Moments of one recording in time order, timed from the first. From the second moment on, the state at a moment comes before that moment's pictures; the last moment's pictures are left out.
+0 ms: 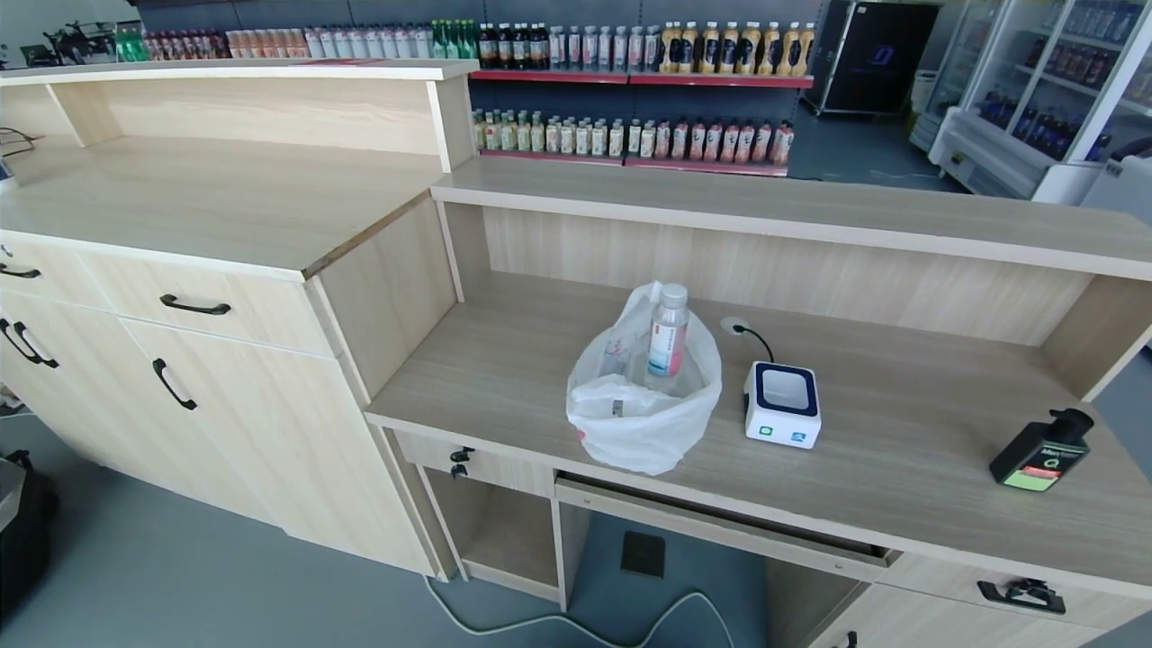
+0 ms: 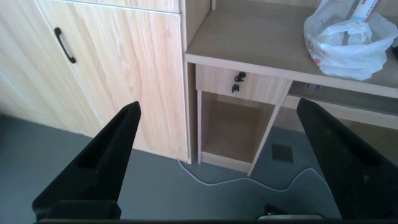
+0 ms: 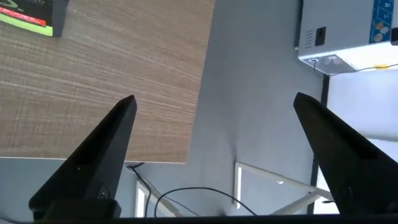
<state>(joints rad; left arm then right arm) 0.00 0.00 0.00 0.00 -0.02 0.00 -0.84 2.03 -0.99 -0.49 0.19 -0.93</state>
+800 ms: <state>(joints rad) 0.00 0.00 0.00 0.00 -0.02 0.00 -0.69 2.26 -1.19 -0.44 0.52 -0.94</state>
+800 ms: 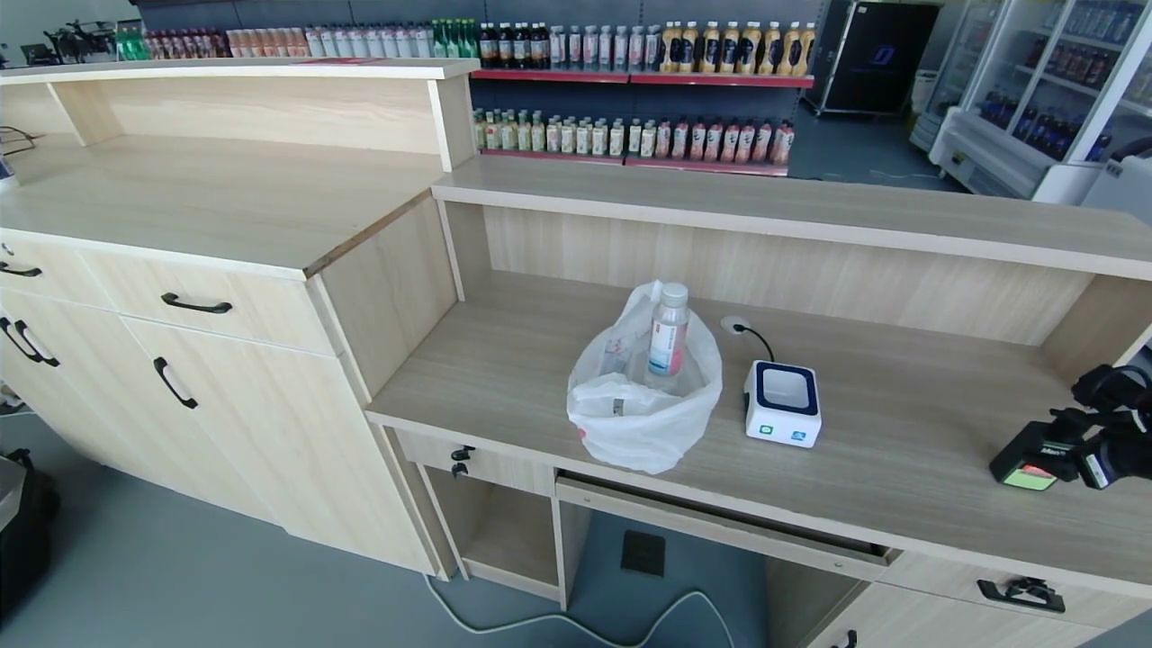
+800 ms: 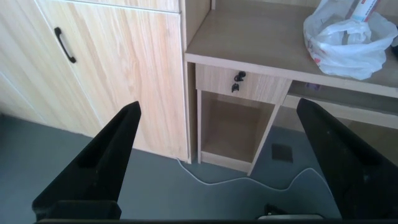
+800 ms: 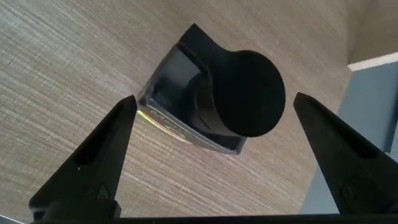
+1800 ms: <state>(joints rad) 0.00 0.00 0.00 0.00 -0.02 0.00 -0.55 2.34 -1.25 -0.46 0.52 -0.98</state>
